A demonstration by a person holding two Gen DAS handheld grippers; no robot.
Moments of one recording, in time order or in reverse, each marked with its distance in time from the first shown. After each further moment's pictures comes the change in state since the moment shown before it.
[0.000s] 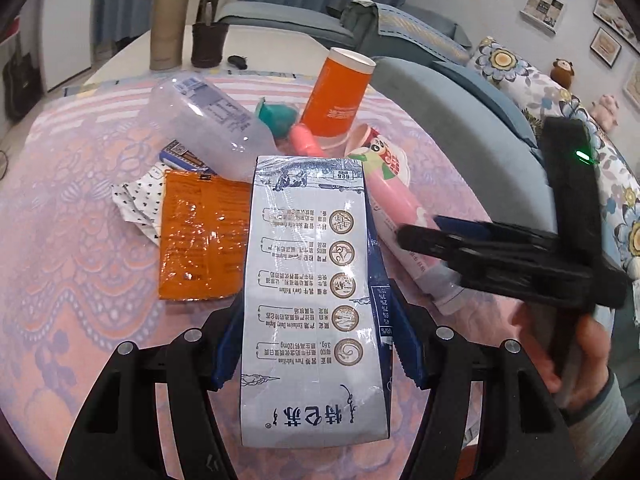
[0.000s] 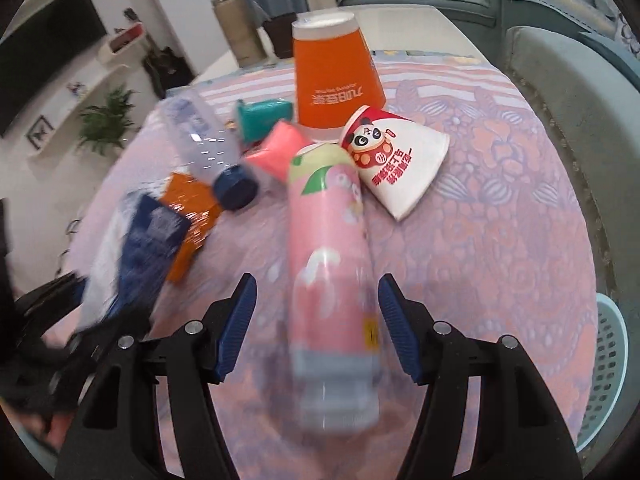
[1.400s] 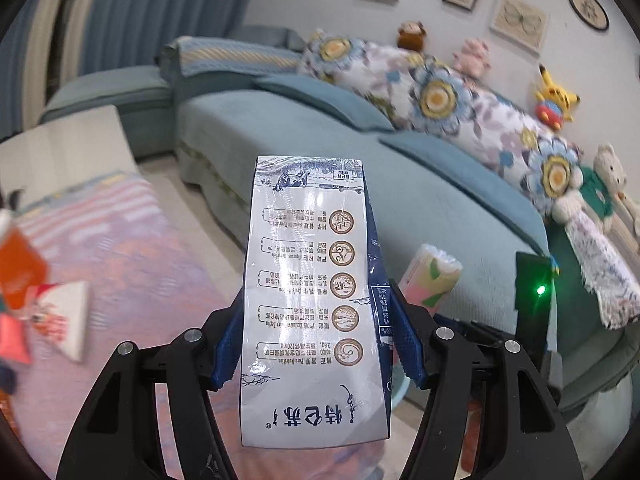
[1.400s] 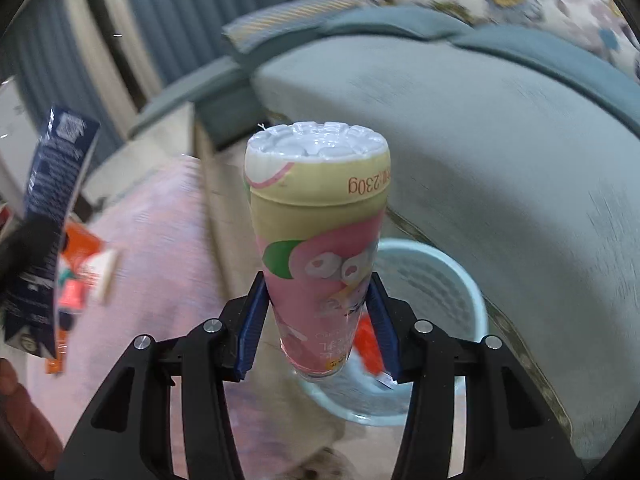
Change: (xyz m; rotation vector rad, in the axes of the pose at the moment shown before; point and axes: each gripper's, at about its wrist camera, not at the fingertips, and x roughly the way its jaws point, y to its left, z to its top) left arm 0.080 -0.300 0.051 0.357 -0.086 -0.368; right arm -0.156 -0.268 -0.146 0.601 -0.284 -0.415
